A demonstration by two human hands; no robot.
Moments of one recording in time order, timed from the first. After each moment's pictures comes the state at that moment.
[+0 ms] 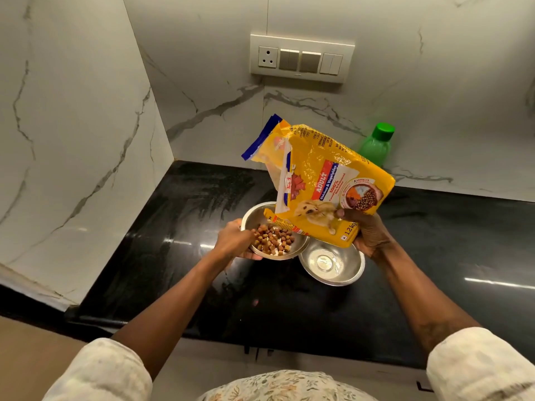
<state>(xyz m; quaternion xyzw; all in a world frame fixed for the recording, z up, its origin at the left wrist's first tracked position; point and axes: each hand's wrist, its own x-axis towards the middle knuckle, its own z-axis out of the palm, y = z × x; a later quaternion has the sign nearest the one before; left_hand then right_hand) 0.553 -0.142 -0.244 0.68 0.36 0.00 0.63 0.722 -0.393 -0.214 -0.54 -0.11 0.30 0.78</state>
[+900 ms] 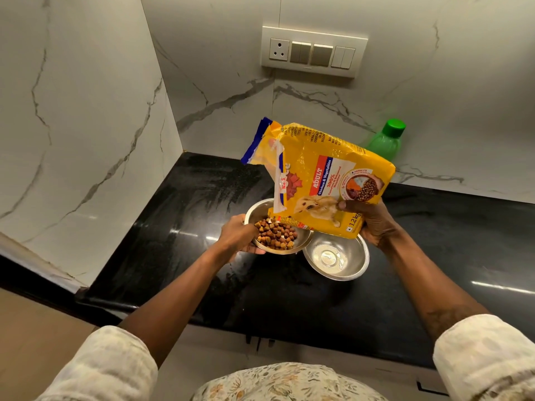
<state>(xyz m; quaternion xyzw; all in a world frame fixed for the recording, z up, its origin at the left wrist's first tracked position) 0.544 -0.141 -0.247 0.66 0.36 -0.02 0.66 0.730 -0.389 -0.203 -0.57 -0.15 0.30 0.75</state>
